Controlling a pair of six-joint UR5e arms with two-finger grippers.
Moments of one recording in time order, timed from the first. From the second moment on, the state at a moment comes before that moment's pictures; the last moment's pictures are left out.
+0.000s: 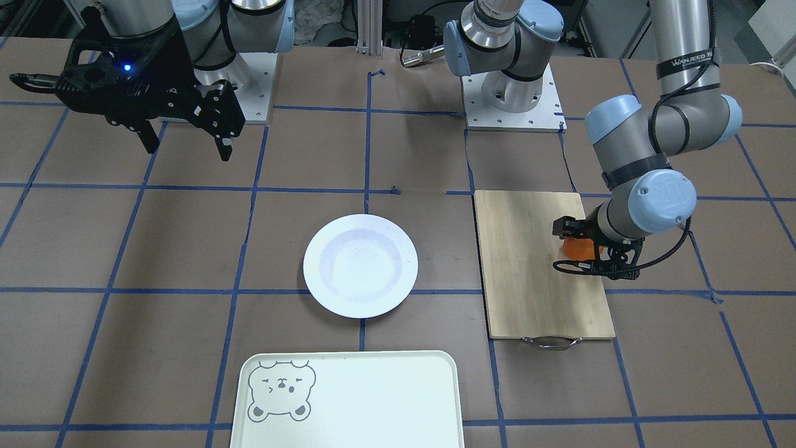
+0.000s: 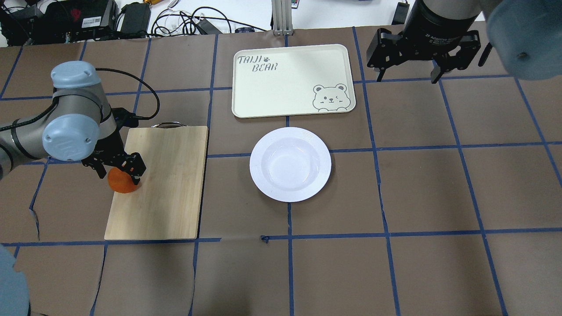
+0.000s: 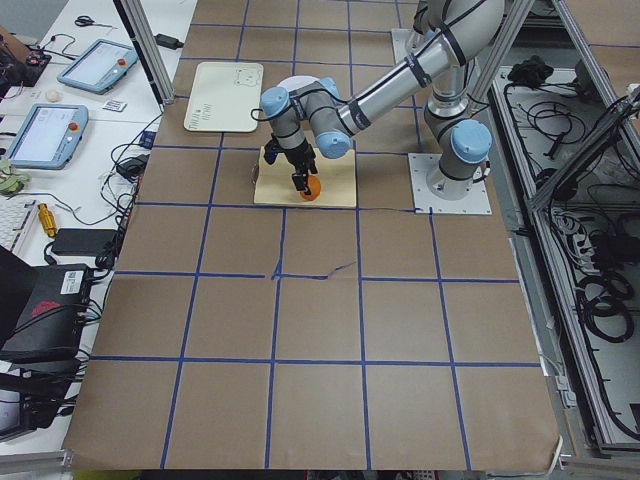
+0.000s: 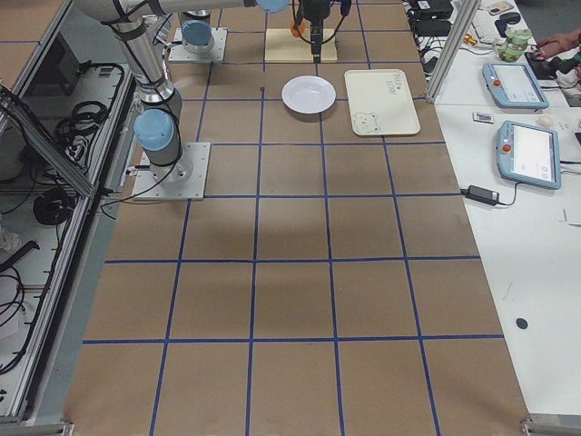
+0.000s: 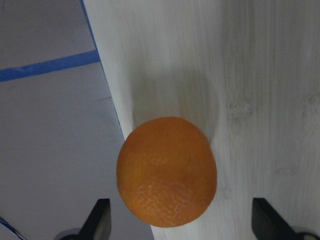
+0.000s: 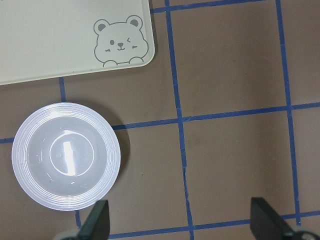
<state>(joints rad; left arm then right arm) -1.28 -1.87 -1.92 -1.20 1.81 0.43 1.63 -1.58 1.52 -1.63 -1.59 0.16</state>
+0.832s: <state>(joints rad) -1.36 -1.86 -1.80 -1.34 1.66 0.32 1.63 -1.58 1.52 -1.63 -1.59 0.16</state>
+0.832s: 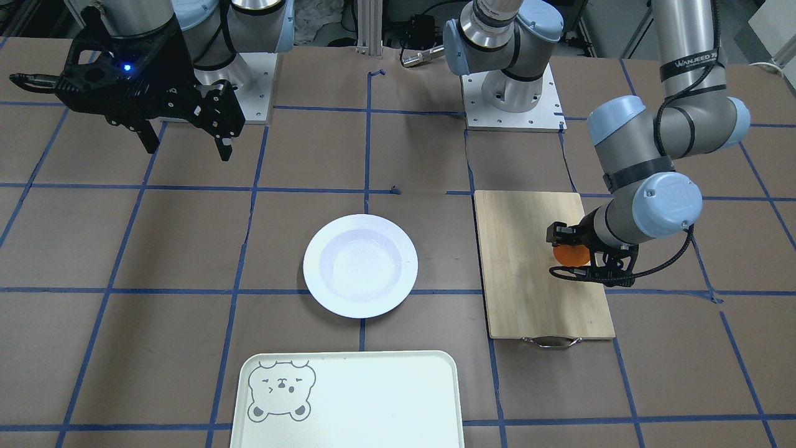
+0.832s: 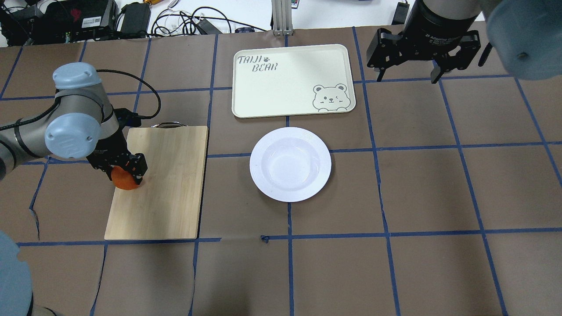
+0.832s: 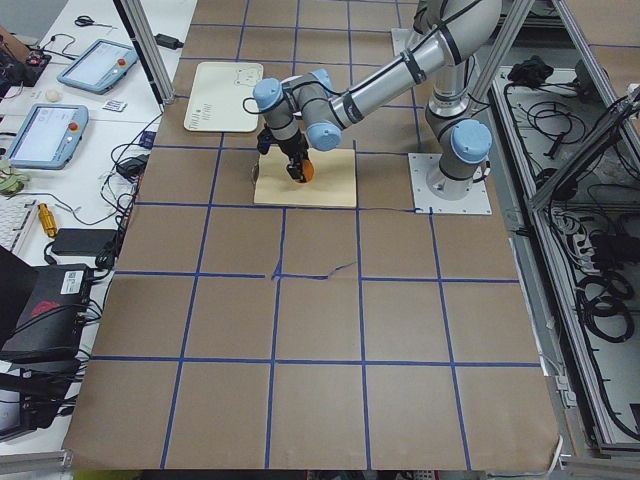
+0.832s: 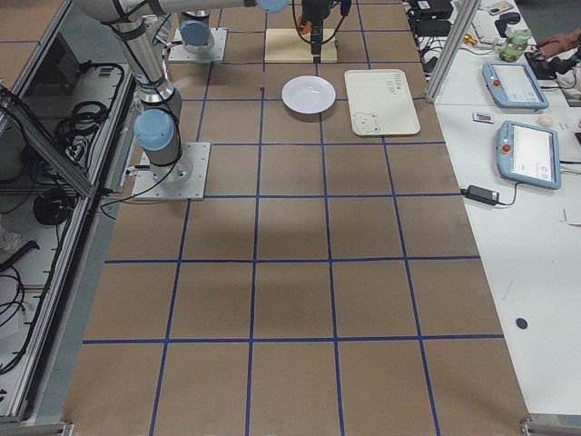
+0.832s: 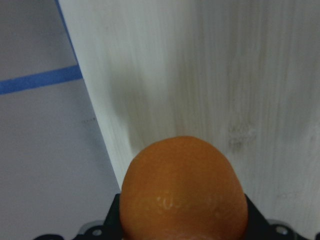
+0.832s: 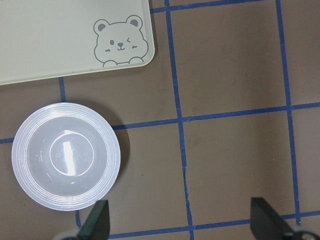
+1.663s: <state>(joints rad) -1.82 -1.94 -1.70 -1.23 1.35 -0.56 1.63 -1.58 1.52 -1.63 -1.59 0.16</state>
